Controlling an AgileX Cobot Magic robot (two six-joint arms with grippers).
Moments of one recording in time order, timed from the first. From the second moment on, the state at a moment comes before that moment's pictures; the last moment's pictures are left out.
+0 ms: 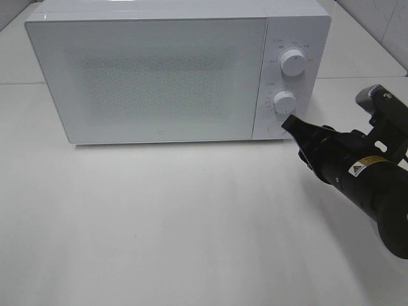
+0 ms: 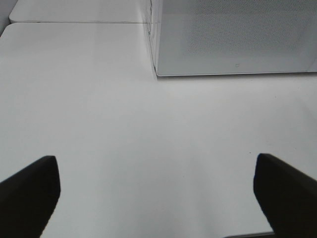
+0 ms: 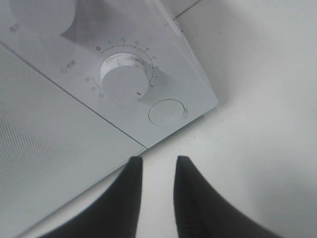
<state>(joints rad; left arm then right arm) 0.06 -0.01 -0.52 -0.22 1.08 0.14 0.61 1.72 -0.37 0.57 -0.98 0.51</state>
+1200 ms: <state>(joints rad) 0.06 -0.01 -0.52 -0.22 1.08 0.14 0.53 1.72 -0.39 0.55 -0.94 1.21</state>
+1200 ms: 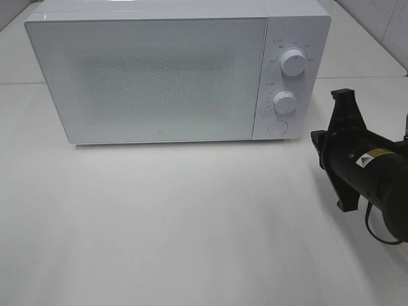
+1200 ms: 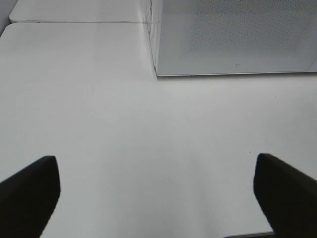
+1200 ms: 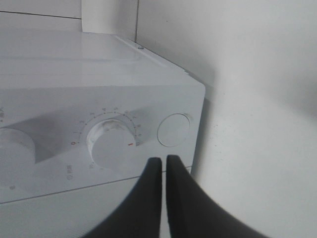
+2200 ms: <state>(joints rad) 0.06 -0.01 -0.52 -0.22 1.08 0.14 0.42 1.99 -0.64 0.39 -0.88 1.26</state>
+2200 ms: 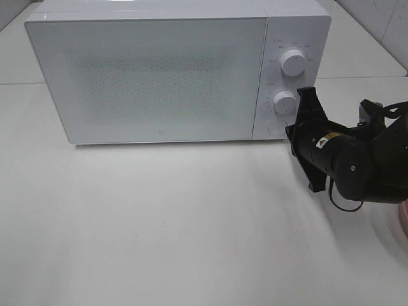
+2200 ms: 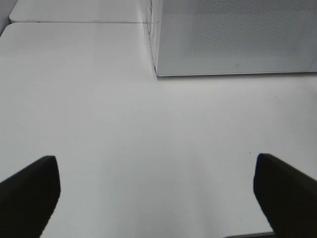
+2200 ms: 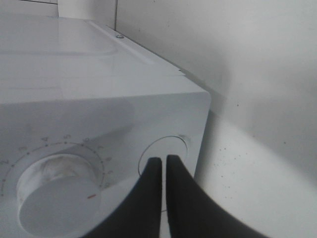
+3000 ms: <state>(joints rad) 0.06 -0.01 -0.52 -0.22 1.08 0.14 0.39 2.09 -0.74 0.33 -0.88 1.30</state>
